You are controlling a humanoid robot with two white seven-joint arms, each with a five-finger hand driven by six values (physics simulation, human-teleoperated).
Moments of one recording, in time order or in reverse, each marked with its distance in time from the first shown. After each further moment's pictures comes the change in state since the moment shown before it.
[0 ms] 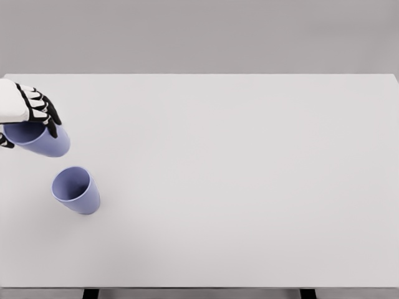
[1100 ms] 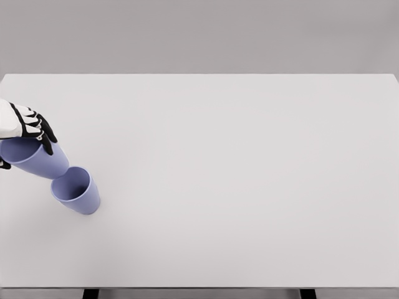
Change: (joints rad) left arm 0.087 0.056 -0.002 -0.003 0.114 0.000 0.000; right arm 0.000 0.000 0.000 0.000 0.000 0.000 0.000
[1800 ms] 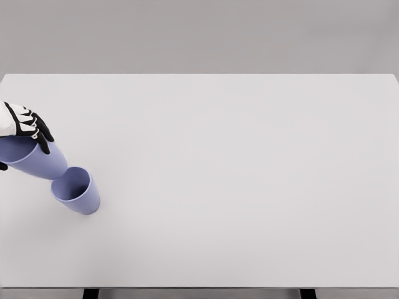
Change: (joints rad) left arm 0.005 0.025 0.002 -0.005 0.050 0.000 0.000; right arm 0.000 0.000 0.000 0.000 0.000 0.000 0.000
